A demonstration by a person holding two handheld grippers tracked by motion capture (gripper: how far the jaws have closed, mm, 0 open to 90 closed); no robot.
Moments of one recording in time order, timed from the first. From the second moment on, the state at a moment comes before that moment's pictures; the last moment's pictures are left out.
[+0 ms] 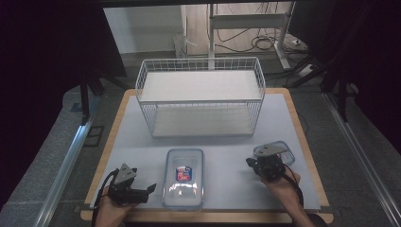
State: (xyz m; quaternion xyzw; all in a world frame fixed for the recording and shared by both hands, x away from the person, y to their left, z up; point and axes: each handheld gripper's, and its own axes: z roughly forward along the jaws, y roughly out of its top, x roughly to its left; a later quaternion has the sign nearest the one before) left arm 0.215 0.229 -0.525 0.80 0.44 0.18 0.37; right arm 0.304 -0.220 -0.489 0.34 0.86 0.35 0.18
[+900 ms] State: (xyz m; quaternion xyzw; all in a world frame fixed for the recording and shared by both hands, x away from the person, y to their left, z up) left arm 0.209 0.133 -0.523 0.87 0.31 0.03 0.37; right arm 0.250 -0.220 -0.490 0.30 0.87 0.37 0.11
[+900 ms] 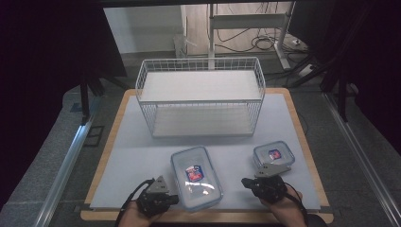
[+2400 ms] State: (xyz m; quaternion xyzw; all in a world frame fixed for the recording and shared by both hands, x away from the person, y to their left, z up) left arm 0.277 0.159 -0.508 0.85 0.36 0.12 0.36; right arm 0.272 -0.210 -0.502 0.34 0.86 0.37 0.10
